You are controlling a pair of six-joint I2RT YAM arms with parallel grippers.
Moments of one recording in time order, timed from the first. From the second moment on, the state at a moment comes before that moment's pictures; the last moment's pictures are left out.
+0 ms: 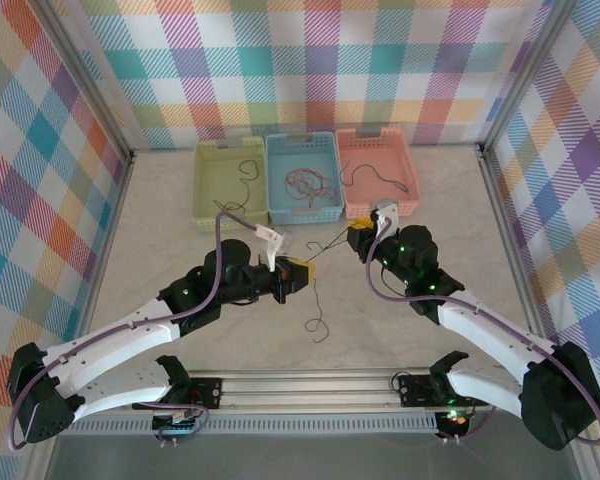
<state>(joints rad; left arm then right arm) -0.91 1.00 0.78 -0.07 0.25 -0.52 0.54 1.05 0.57 0.31 -0.08 0.17</state>
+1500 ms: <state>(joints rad) -0.90 0.70 0.89 -0.41 0.13 -0.42 0.43 1.20 0.54 0.36 0.13 -0.64</state>
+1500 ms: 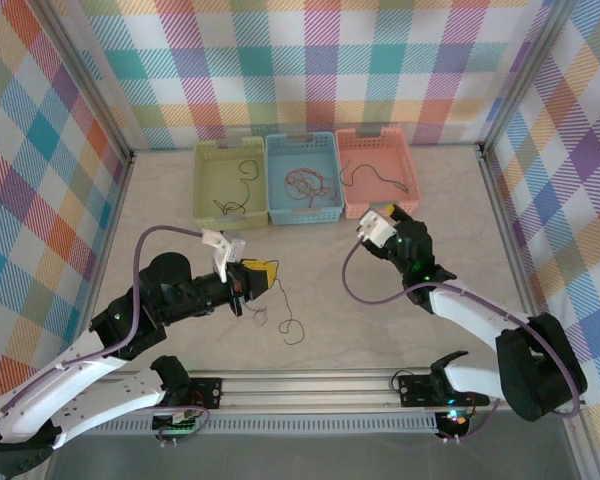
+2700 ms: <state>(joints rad) -0.23 1.87 2.01 -0.61 -0.20 -0.34 0.41 1.35 0.44 0.50 -0.09 0.17</state>
